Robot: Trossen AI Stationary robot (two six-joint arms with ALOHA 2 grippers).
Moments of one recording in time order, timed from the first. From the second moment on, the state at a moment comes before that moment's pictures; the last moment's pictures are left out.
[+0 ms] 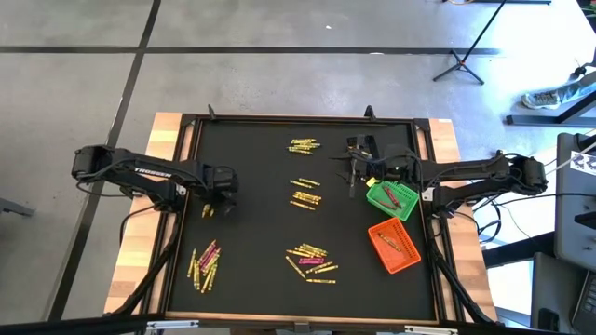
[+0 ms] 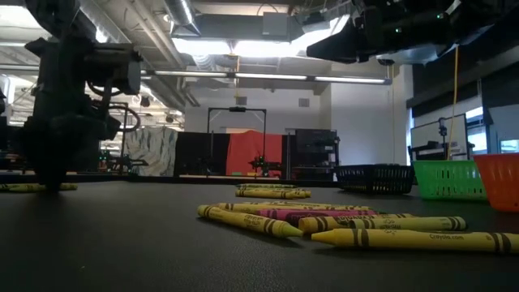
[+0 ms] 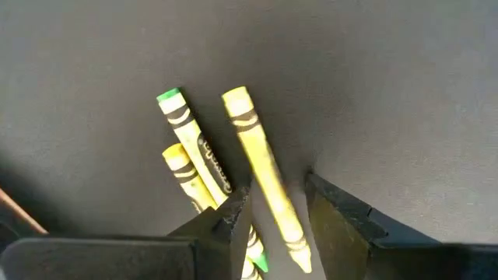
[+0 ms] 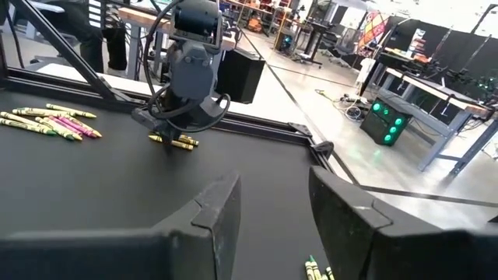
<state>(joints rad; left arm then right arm) 0.14 1.19 0.48 -0.82 0.02 -0.90 -0.14 1.16 0.59 0.47 0.01 -0.29</state>
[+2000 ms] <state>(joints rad) 0.06 1.27 0.62 0.40 -0.21 0.28 -0.14 1.25 0.59 0.55 -0.10 -0.29</state>
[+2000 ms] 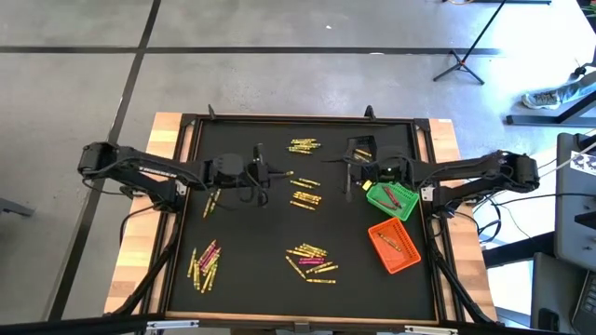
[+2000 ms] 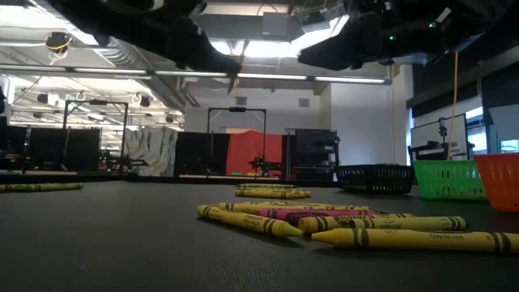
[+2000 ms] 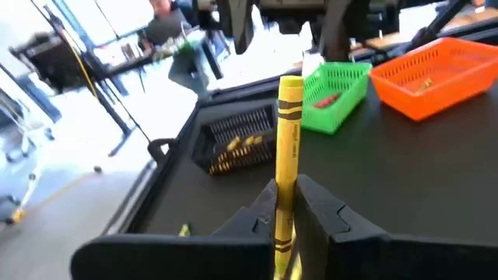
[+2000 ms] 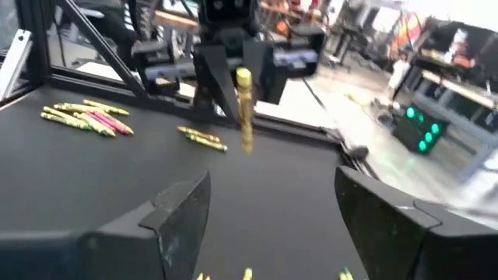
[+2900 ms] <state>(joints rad) 0.06 1.51 0.62 0.86 -0.08 0.34 -0.14 1.54 0.72 0.83 -0.29 -0.23</state>
